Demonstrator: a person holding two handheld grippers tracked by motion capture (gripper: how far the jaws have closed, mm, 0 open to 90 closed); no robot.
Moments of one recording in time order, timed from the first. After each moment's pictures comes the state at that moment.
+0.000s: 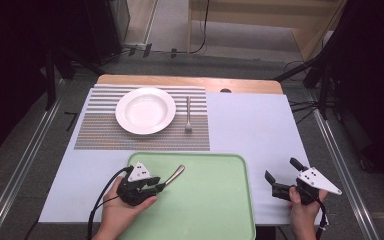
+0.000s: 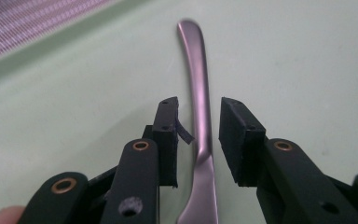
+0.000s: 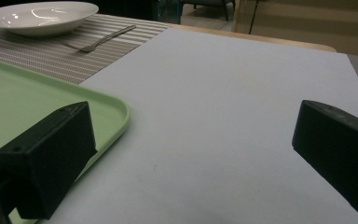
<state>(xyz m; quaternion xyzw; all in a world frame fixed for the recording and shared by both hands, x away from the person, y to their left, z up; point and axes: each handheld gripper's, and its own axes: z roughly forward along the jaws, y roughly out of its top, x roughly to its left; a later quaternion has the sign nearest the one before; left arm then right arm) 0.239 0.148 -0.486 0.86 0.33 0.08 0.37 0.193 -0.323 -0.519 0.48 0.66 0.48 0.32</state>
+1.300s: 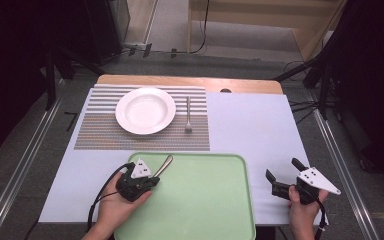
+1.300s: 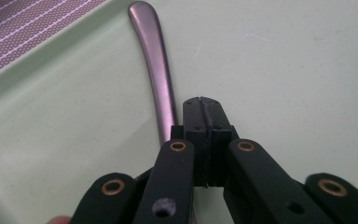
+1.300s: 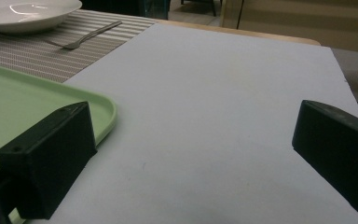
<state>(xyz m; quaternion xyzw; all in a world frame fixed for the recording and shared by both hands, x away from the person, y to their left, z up) 0.252 0.154 -0.493 0.89 0.31 0.10 0.32 0.193 -0.322 -0.519 0.50 0.65 0.47 0.33</state>
